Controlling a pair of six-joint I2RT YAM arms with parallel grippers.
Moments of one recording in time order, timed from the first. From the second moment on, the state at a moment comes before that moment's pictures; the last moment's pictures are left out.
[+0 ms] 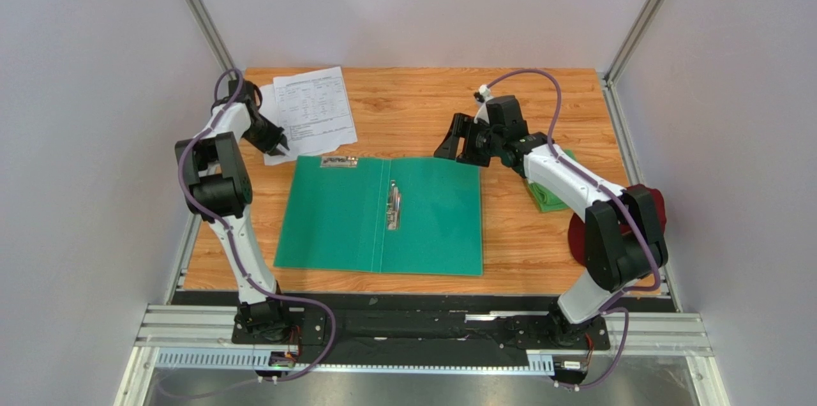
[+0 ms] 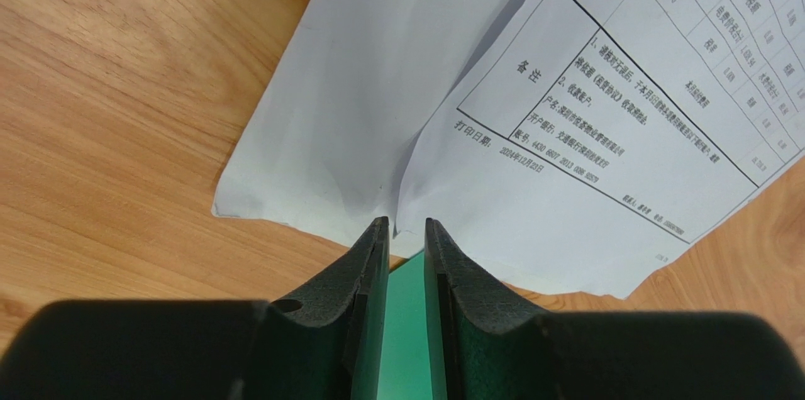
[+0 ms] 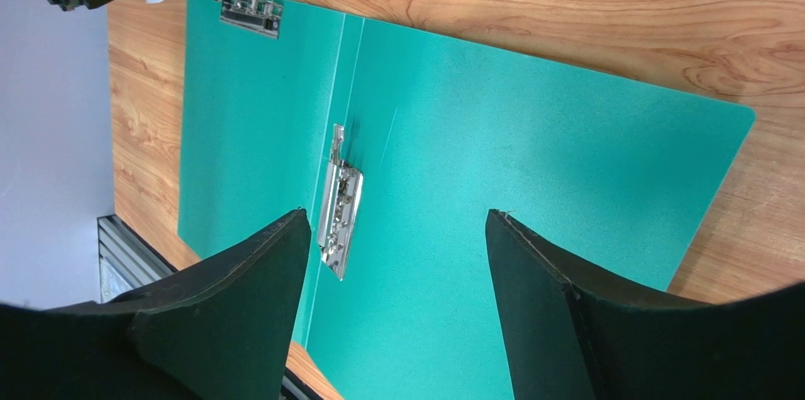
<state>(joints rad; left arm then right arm) 0.21 2.12 1.62 -0.69 0.11 -0.72 0.39 1.63 1.16 -0.23 -0.34 0.56</state>
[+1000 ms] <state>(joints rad) 0.17 2.15 1.75 -0.80 0.07 -0.70 0.33 1.50 1.08 -0.23 -0.35 0.53</state>
